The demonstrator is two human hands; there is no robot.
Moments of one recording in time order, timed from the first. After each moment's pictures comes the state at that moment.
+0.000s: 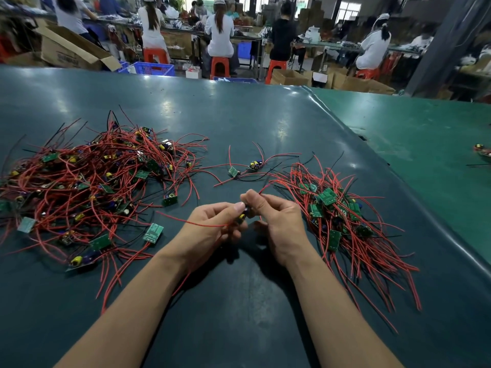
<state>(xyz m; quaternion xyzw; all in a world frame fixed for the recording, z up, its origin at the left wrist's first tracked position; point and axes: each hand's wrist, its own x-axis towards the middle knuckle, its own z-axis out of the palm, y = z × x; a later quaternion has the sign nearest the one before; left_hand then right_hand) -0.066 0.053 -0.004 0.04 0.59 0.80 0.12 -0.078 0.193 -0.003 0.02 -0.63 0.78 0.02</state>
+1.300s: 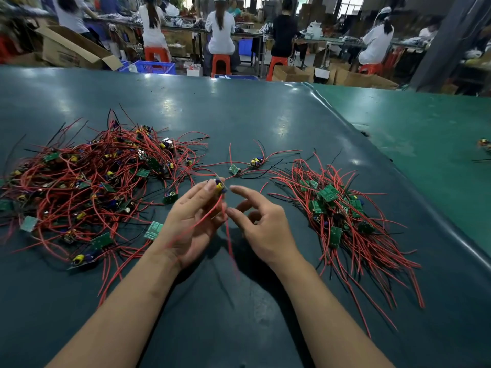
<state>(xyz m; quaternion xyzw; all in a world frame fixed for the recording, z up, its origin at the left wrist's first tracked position) -0.071 0.039 0.000 0.02 0.40 0.92 0.06 -0.077 0.184 -0.022 0.16 -0.79 0.57 0.13</state>
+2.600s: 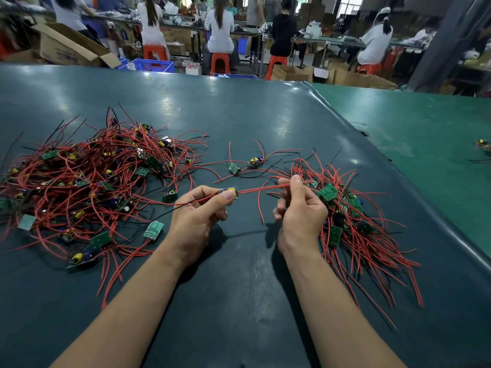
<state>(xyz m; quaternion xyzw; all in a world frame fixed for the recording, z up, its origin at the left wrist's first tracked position) -0.079 0.046 -0.012 0.03 0.54 0.84 -0.04 -0.093 0.199 -0.008 -0.10 -0.49 0.84 0.23</state>
